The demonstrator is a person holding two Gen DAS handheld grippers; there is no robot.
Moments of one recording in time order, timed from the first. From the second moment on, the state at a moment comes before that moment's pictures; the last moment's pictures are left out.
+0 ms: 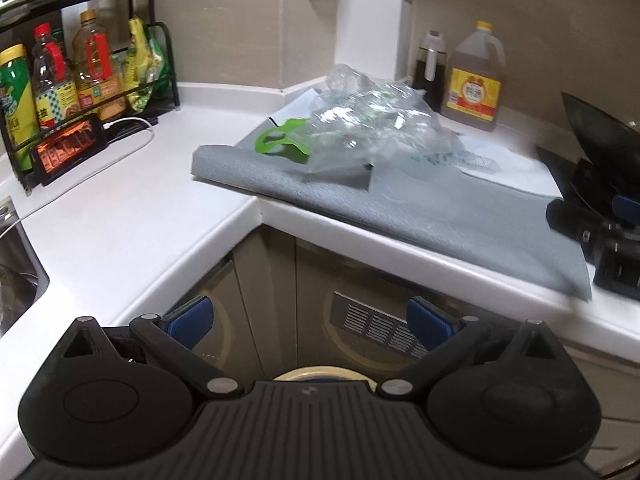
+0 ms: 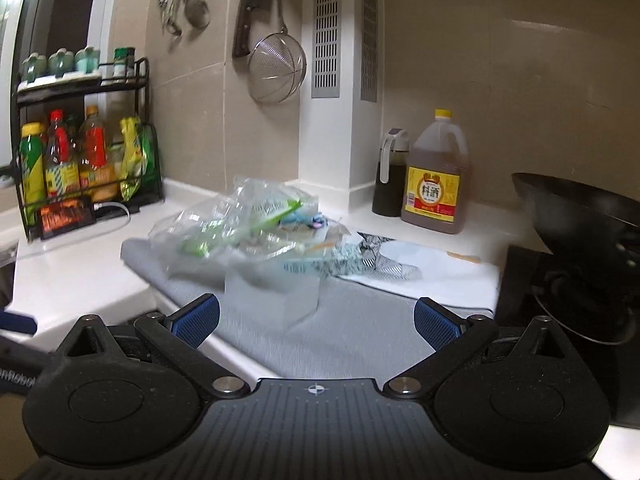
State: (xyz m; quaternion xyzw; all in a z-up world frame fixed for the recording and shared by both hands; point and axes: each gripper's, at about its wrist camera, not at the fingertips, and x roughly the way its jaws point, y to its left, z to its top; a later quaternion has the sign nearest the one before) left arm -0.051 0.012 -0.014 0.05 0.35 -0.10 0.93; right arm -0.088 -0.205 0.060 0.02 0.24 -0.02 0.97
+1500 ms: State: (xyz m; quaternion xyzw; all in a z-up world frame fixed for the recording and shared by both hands) left arm -0.076 0.015 -0.020 0.05 0.35 -0.10 0.93; right arm -0.130 -0.172 0.064 0.00 0.25 0.03 0.97
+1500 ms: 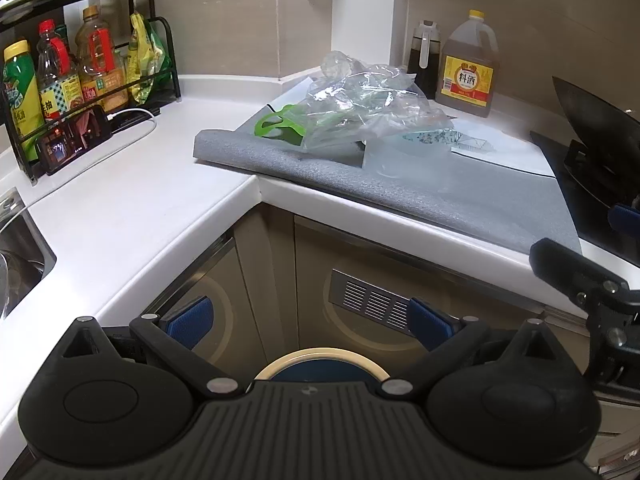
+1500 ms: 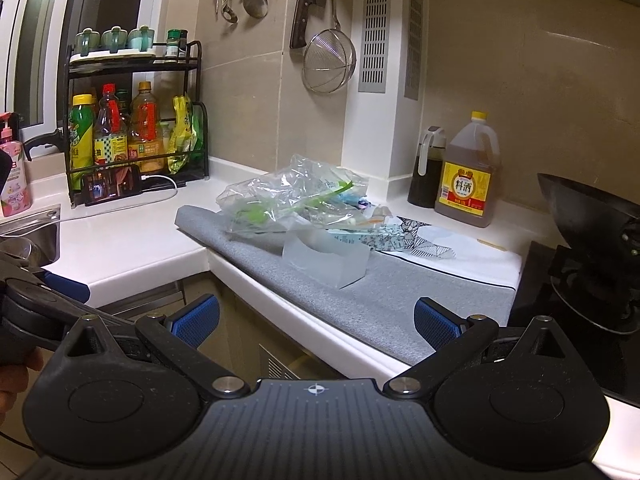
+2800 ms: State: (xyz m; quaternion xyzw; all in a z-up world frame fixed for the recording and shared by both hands) left arm -0.080 0.012 -0.015 0.07 0.34 -0.09 0.93; right arm -0.127 -0.181 0.068 0.02 0.24 0.03 0.97
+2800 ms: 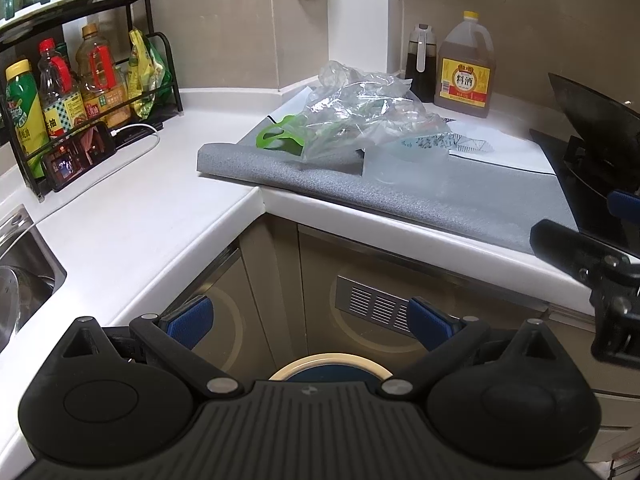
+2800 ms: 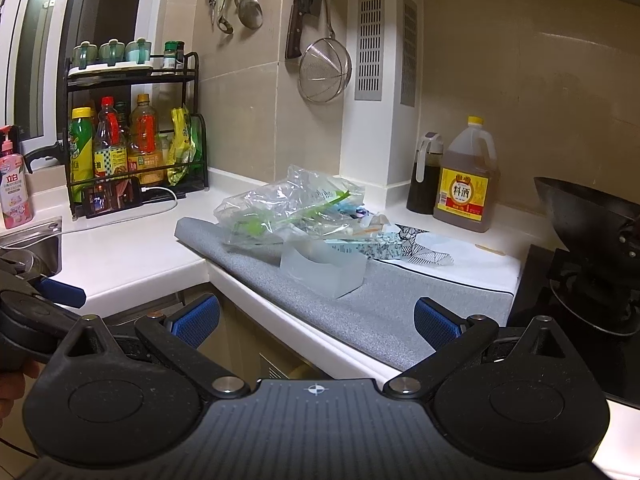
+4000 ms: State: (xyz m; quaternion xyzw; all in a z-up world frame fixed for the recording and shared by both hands) left arm -0.032 0.061 -0.029 0.04 0.38 -0.02 0.92; right arm 0.105 -0.201 -0.016 0.00 0.36 0.08 0.93
